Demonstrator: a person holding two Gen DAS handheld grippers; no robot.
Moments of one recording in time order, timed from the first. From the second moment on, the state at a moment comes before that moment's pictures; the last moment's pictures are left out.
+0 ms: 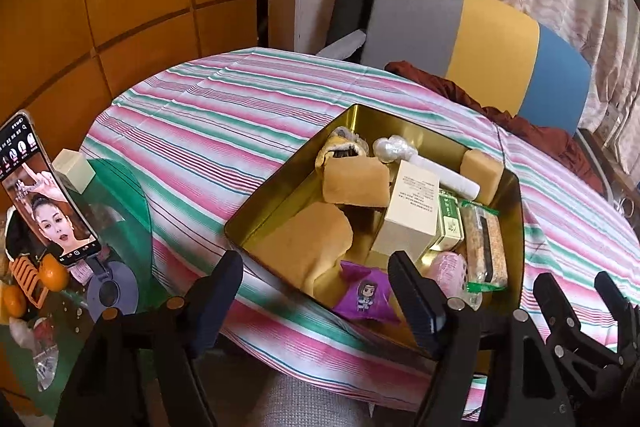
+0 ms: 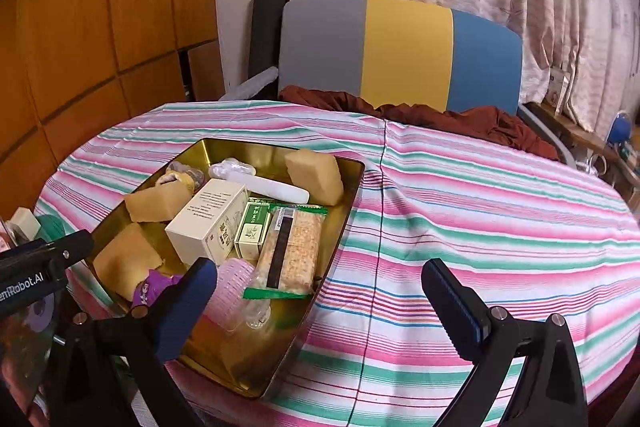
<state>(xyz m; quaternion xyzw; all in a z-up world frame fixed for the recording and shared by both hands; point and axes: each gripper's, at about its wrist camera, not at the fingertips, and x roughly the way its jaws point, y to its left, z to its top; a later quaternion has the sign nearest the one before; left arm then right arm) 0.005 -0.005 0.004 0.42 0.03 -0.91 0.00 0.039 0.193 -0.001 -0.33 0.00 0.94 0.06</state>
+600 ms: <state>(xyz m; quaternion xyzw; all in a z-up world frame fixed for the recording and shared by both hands) 0.008 -0.003 0.002 0.42 0.02 -0.91 0.03 0.032 0.182 -0.009 -0.36 0.00 0.93 0.07</state>
